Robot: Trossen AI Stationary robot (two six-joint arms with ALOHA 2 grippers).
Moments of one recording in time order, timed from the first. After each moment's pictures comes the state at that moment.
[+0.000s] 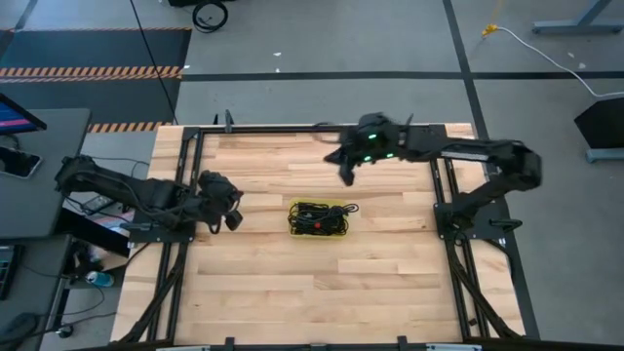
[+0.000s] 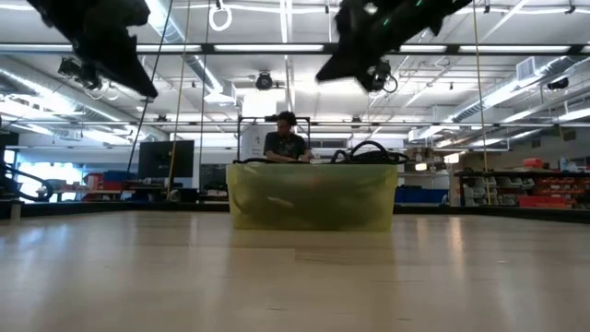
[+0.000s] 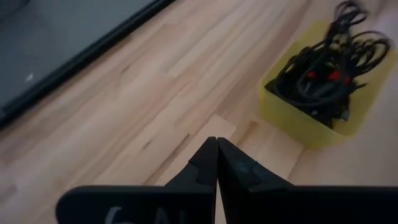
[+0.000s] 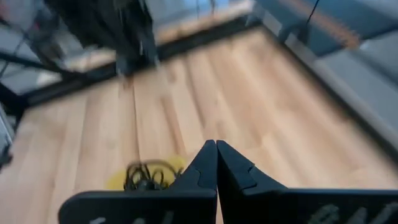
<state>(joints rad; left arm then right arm) -0.28 0.85 0.70 -0.75 -0.70 -0.70 -0.31 1.42 1.15 -0.25 -0.18 0.16</state>
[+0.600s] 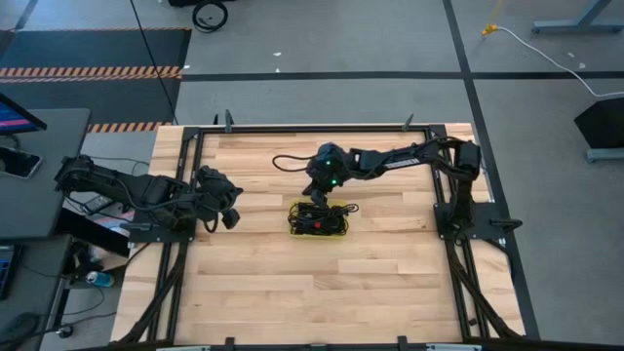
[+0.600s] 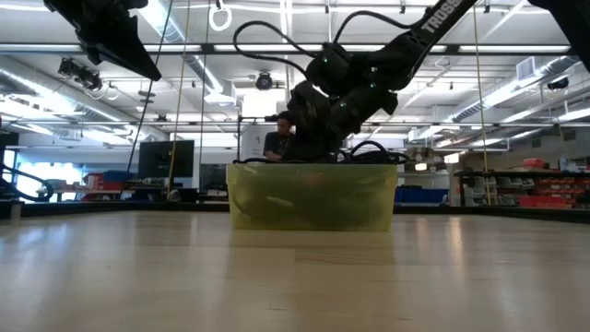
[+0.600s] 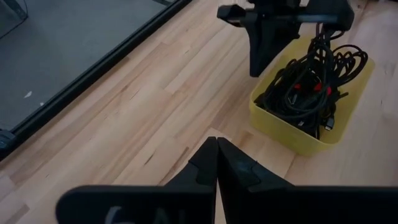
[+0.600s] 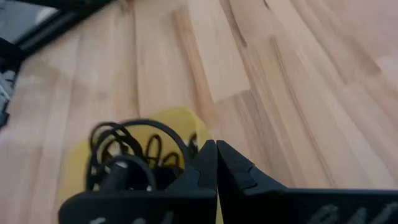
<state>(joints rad) -0.28 0.84 0.78 -0.79 -0.70 -0.62 -0.28 1.89 1.15 0.03 -0.37 0.26</state>
